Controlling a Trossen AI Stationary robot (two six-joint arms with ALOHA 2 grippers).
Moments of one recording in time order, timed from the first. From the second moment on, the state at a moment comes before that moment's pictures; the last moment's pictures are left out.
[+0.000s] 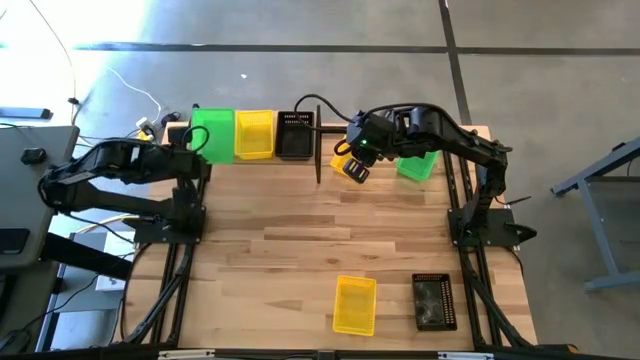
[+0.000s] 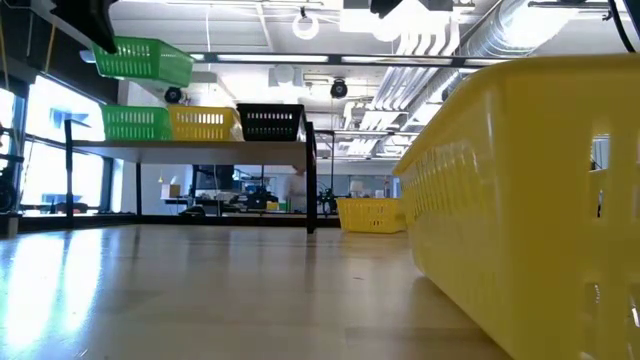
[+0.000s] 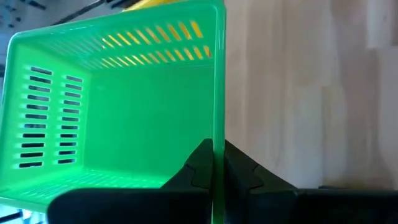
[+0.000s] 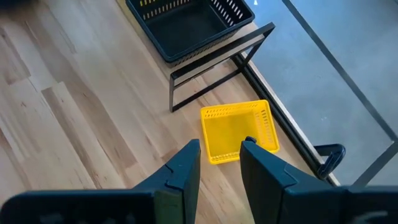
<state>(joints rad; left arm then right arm) 0.22 0.78 1.19 -1.48 -0.50 0.33 -0.08 1.84 2.35 -1.56 0.41 0.34</state>
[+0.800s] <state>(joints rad) 0.76 0.94 1.19 -1.37 -0.30 0.63 -0.08 1.84 2.35 -1.54 0.42 0.20</state>
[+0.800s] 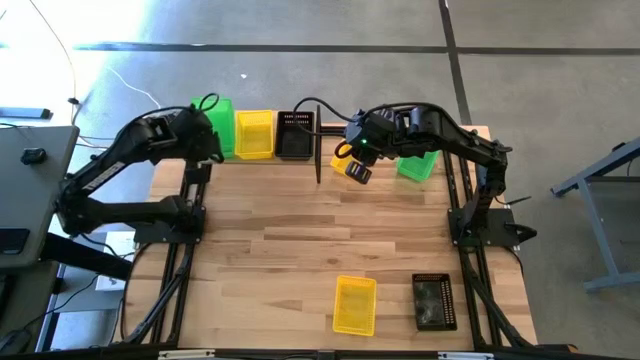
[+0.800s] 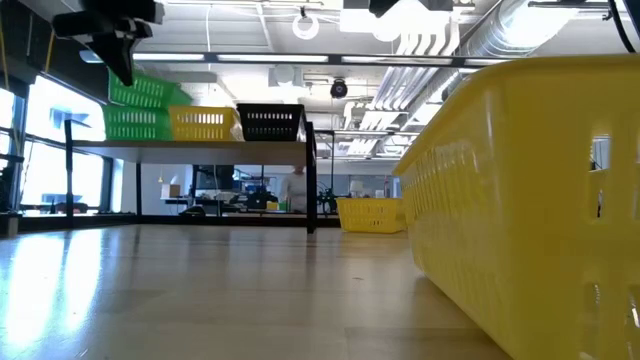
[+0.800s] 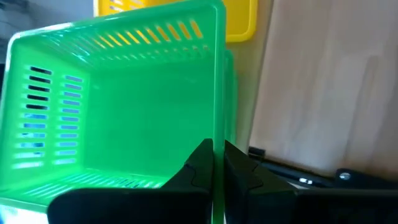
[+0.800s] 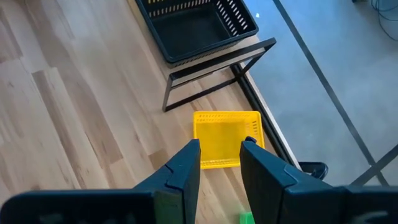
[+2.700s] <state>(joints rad) 0.99 0.98 1.21 -1.26 0.03 0.18 -0.08 1.84 2.35 -1.54 0.38 0.29</state>
